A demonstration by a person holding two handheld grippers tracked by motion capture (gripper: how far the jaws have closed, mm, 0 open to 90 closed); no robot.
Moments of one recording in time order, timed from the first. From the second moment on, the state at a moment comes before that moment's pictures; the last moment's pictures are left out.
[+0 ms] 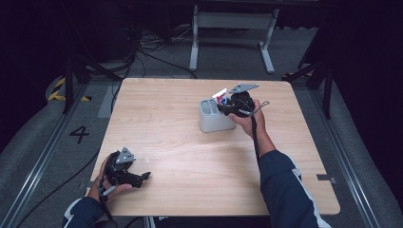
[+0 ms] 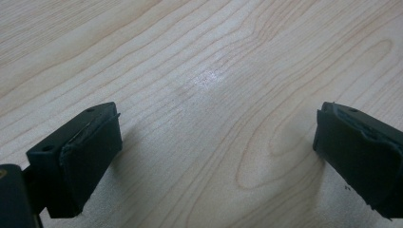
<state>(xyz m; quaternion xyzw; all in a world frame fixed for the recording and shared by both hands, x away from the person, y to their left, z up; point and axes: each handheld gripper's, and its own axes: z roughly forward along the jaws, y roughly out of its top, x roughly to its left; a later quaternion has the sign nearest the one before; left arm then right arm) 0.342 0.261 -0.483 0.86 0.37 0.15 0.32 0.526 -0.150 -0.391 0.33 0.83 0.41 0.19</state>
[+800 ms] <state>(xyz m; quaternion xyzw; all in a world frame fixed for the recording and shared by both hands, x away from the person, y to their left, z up) 0.343 0.261 -0.483 0.86 0.37 0.15 0.32 0.523 -0.151 -0.392 0.34 0.82 0.43 0.17</state>
